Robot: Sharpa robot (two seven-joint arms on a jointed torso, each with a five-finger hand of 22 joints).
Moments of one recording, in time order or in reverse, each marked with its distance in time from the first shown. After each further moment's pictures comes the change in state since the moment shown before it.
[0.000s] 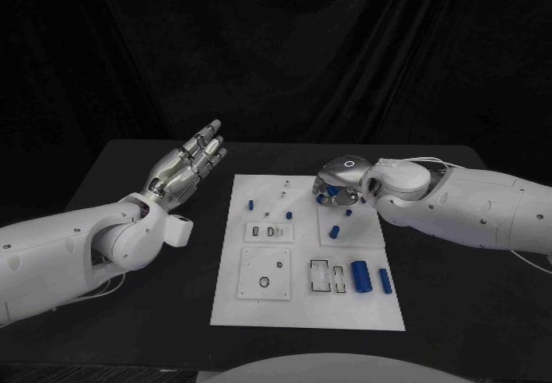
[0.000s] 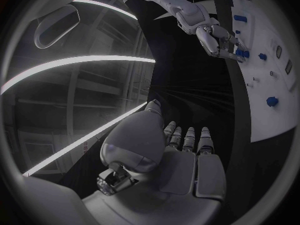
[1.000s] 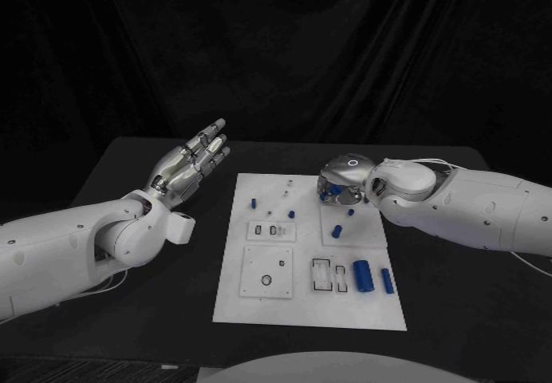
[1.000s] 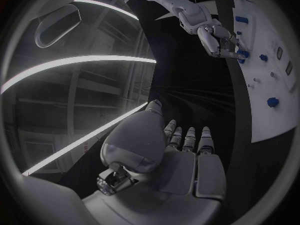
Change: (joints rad) left arm 0.000 -0.001 0.000 -0.003 0.000 0.013 0.000; left_hand 0.018 -0.001 0.014 -0.003 0.028 0.030 0.016 0.008 0.003 0.000 0.014 0.000 0.000 0.000 0.014 0.000 0.001 0.000 0.003 0.018 0.000 0.000; right arm -0.006 -0.002 0.004 -0.006 -0.001 -0.052 0.034; right_hand 0.032 -0.028 0.104 -0.003 -0.028 0.177 0.019 0.044 0.036 0.171 -0.028 0.002 -0.002 0.002 -0.006 -0.012 -0.021 0.000 0.011 -0.011 0.021 0.053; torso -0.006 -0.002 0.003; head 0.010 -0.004
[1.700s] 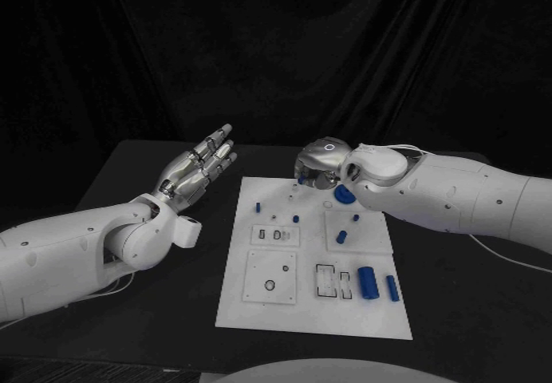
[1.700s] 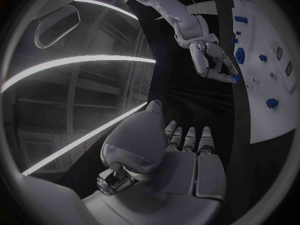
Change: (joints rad) left arm 0.000 0.024 0.000 -0.014 0.000 0.001 0.000; left_hand 0.015 0.000 0.008 -0.003 0.015 -0.041 -0.025 -0.005 -0.006 -0.002 -0.002 0.000 0.000 0.000 0.007 0.000 -0.001 0.000 -0.003 0.003 0.000 -0.001; right arm 0.042 0.173 0.013 -0.149 0.019 -0.047 0.021; right_hand 0.004 -0.006 0.011 0.002 0.021 0.008 0.003 -0.004 0.004 0.014 0.000 -0.006 -0.002 0.014 0.000 0.005 0.011 0.000 0.011 0.004 0.006 0.016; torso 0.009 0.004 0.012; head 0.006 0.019
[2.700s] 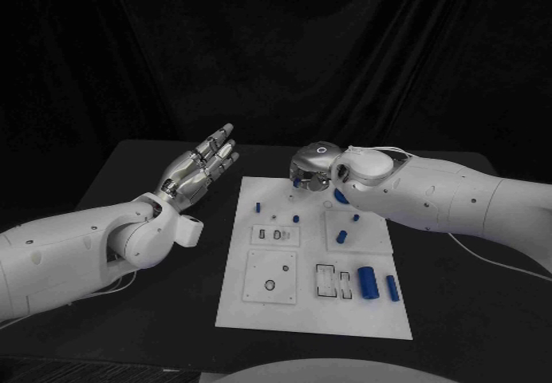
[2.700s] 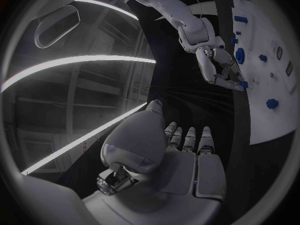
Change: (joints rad) left arm 0.000 0.019 0.000 -0.018 0.000 0.011 0.000; left_hand 0.004 -0.004 0.000 0.000 0.005 -0.008 -0.005 -0.004 -0.001 0.002 -0.005 0.000 -0.001 0.000 0.000 0.000 0.001 0.000 0.000 0.000 0.000 0.000; right arm -0.028 0.080 0.003 -0.111 0.043 0.036 0.008; right_hand -0.002 -0.002 0.011 0.005 -0.012 -0.023 0.001 -0.027 -0.006 -0.045 0.016 0.000 0.000 -0.011 0.004 -0.005 -0.015 0.000 -0.007 0.007 -0.009 -0.005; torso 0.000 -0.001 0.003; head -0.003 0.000
